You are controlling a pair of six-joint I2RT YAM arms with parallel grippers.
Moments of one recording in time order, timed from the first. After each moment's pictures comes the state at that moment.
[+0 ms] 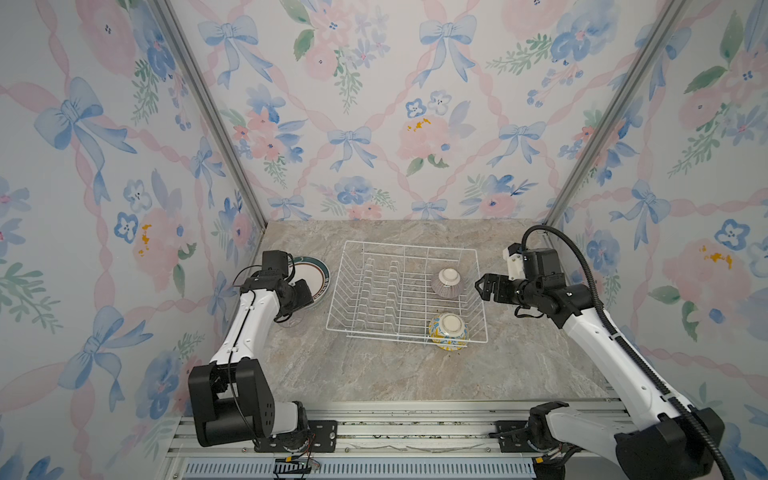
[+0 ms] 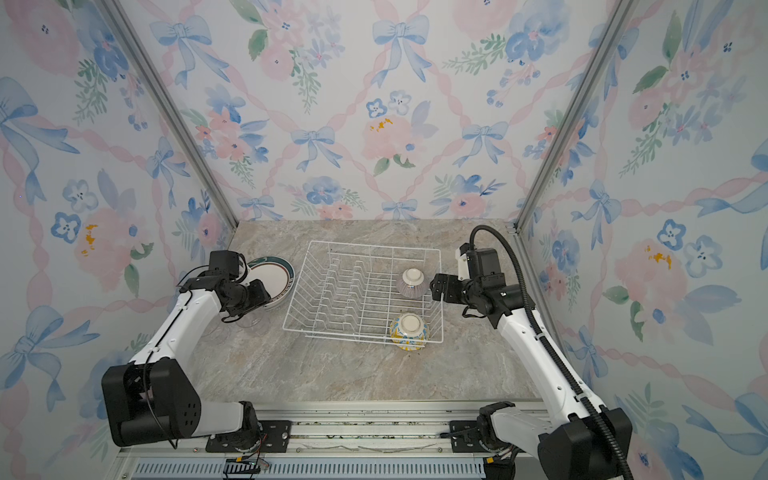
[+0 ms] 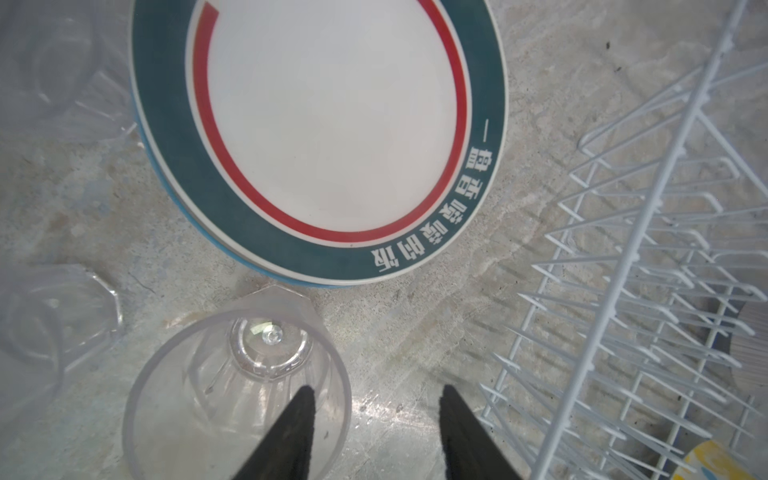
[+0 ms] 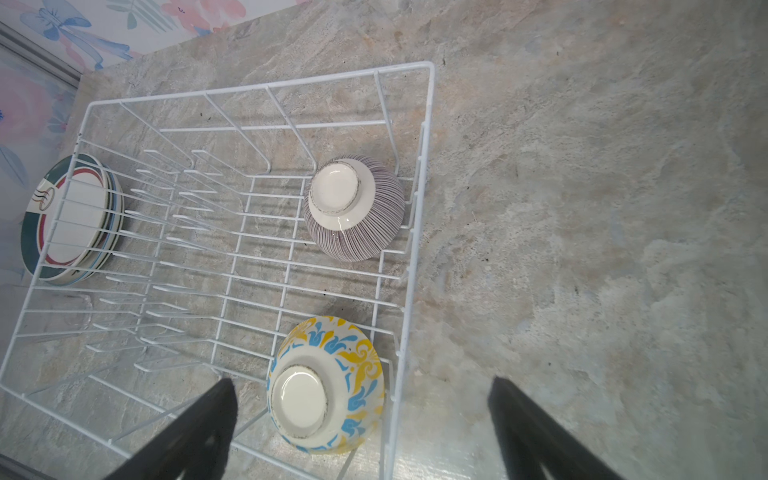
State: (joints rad) left arm 0.10 1.34 1.04 -0.78 0.12 -0.36; right arm 0.24 1.17 1.08 -0.73 -0.12 0.30
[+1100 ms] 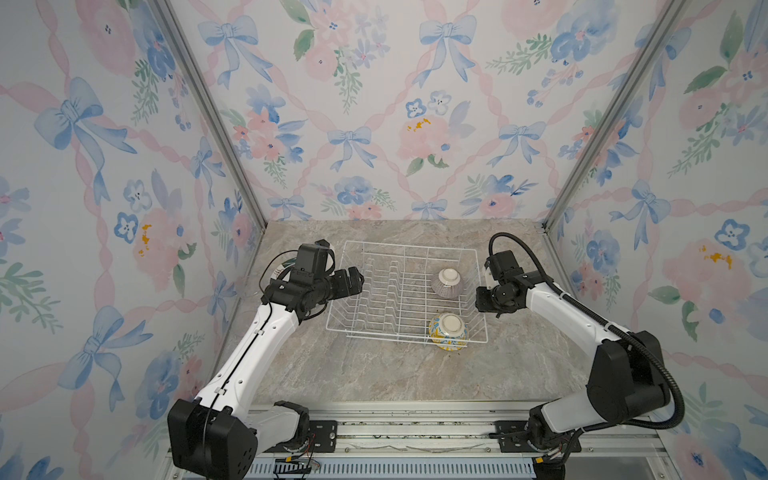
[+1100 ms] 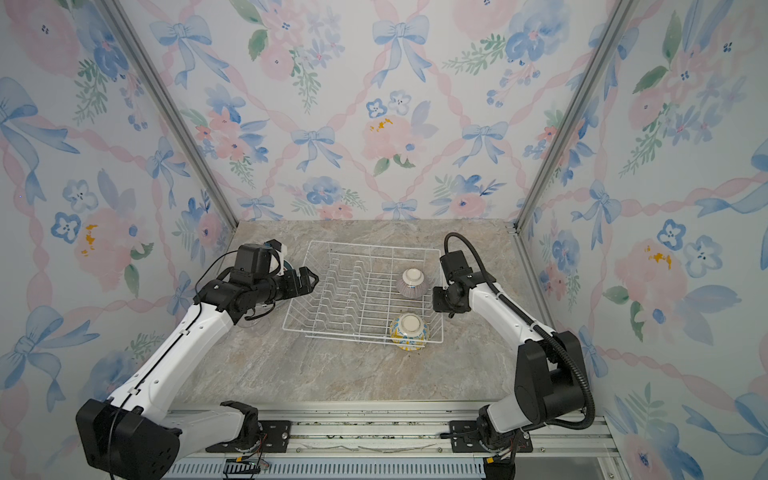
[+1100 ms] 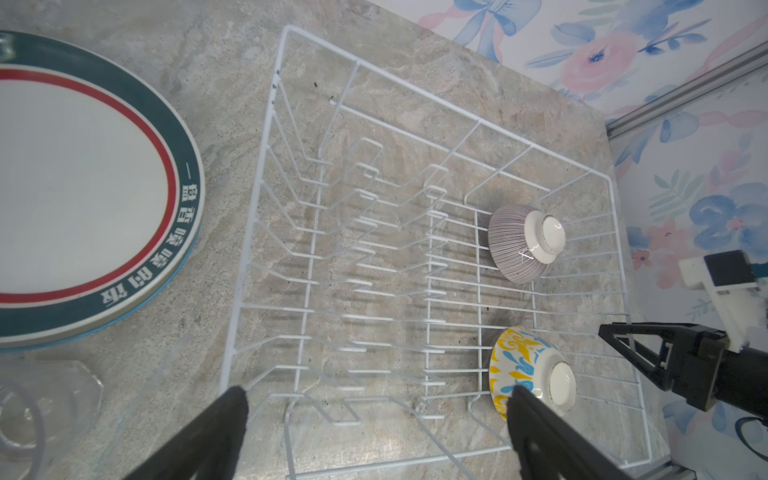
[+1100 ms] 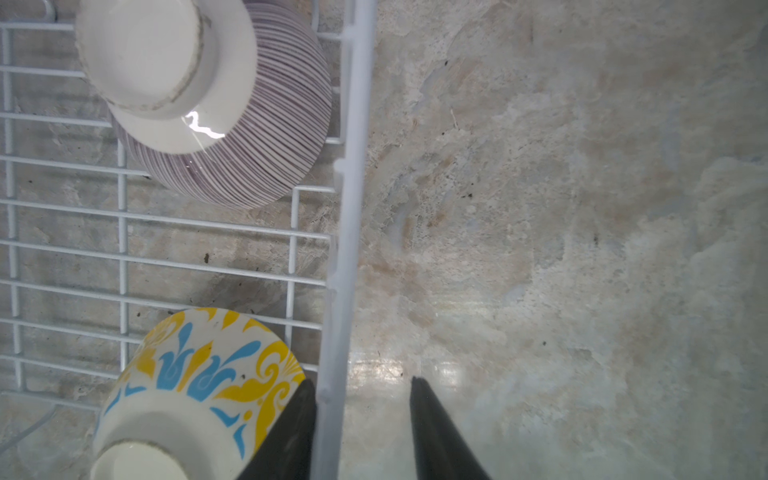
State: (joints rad) left arm -0.27 1.20 1.09 -0.68 0.15 -0.48; right arm 0.30 1.51 1.09 -0.76 0.03 0.27
